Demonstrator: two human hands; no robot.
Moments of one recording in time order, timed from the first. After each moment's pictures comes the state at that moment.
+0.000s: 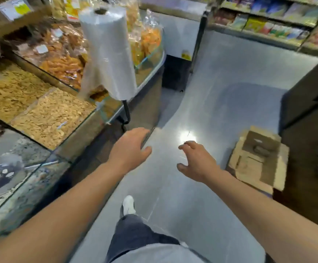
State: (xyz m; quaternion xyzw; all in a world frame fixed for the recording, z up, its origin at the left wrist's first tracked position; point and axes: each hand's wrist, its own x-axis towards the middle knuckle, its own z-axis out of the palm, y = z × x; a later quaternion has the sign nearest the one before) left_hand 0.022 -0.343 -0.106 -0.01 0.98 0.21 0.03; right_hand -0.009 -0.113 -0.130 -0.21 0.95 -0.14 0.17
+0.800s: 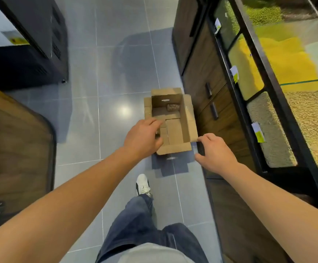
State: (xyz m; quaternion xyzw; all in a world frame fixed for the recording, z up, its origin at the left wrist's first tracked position) left_hand -0.204 0.162 -0.191 0.33 0.91 0.17 0.16; right_hand -0.070 0.362 -0.179 0.20 0.95 -0.14 0.19
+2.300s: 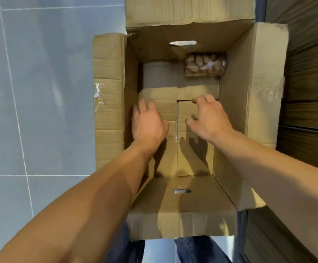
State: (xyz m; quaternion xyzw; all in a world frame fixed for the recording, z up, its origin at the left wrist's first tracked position) left_hand -0.461 0.433 -0.878 0.01 0.94 0.13 0.31; right_hand -0.435 0.594 -0.851 0.18 0.90 -0.23 0.32
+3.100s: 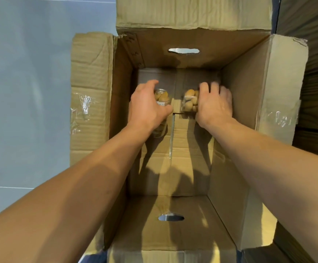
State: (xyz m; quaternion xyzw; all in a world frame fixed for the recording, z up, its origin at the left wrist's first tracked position) left_hand -0.529 0.458 -0.900 -0.02 0.91 0.31 0.27; right_hand -0.496 0.628 -0.932 0.13 0.95 -0.02 0.30
